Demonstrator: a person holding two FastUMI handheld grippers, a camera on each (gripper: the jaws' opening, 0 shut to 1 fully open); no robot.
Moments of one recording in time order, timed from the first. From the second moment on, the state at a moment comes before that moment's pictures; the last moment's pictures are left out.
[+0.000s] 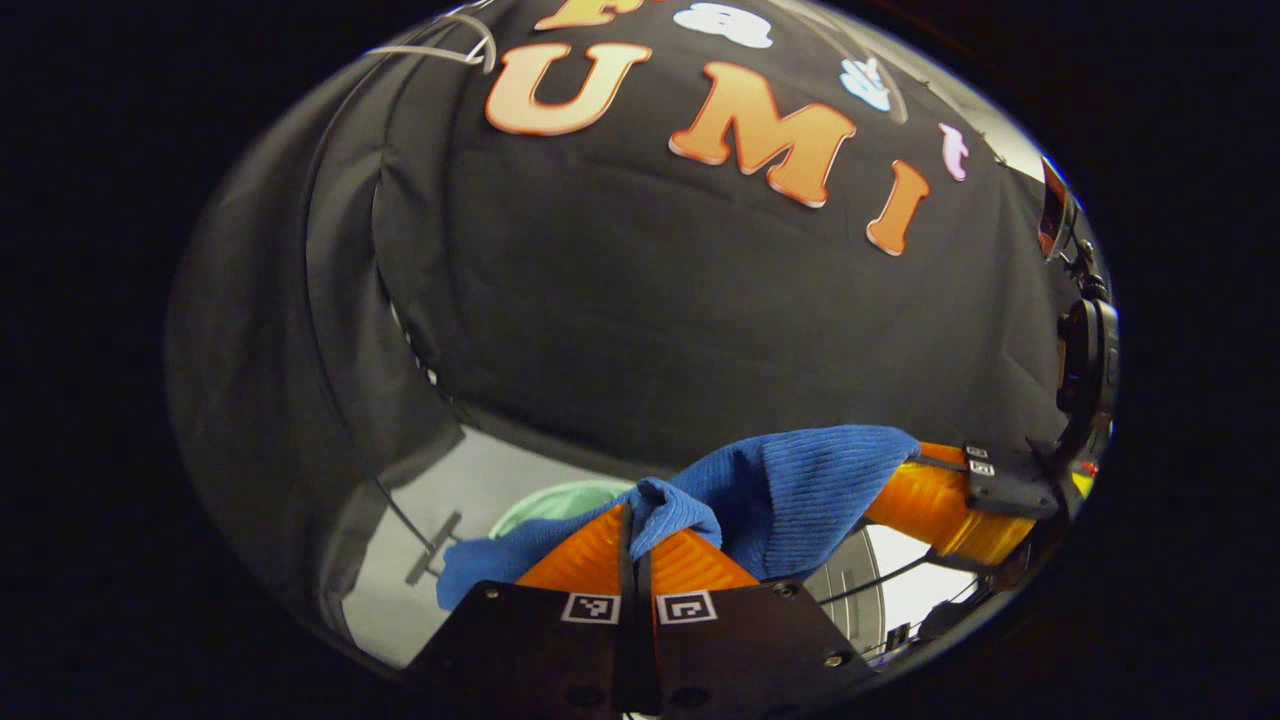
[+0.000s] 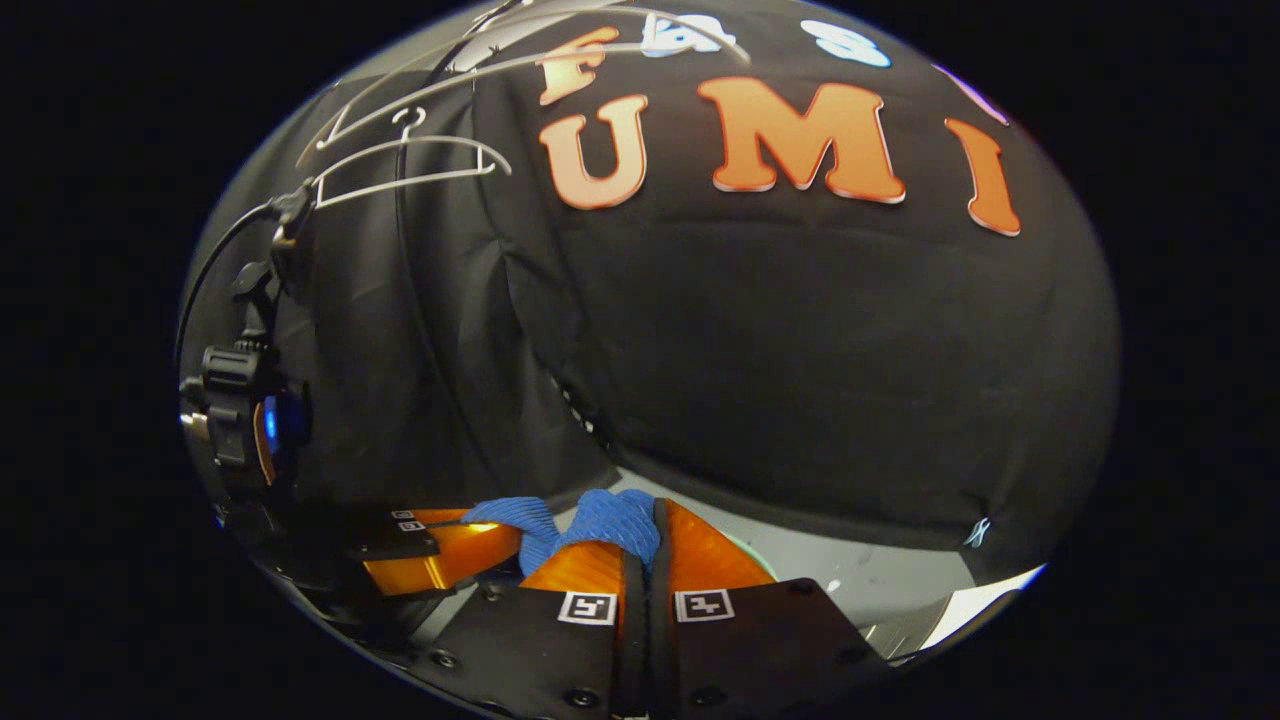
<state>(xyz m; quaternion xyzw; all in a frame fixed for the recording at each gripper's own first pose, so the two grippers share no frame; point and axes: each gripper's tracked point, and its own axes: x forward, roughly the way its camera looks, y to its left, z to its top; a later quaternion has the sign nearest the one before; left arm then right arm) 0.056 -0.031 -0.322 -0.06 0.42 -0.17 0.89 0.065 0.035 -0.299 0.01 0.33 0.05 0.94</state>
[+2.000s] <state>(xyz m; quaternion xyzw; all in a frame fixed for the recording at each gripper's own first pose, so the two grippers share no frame) 0.026 -0.020 -0.373 -0.03 0.45 -0.11 0.89 -0.003 -0.009 -0.364 0.02 0.41 -0.03 0.91</state>
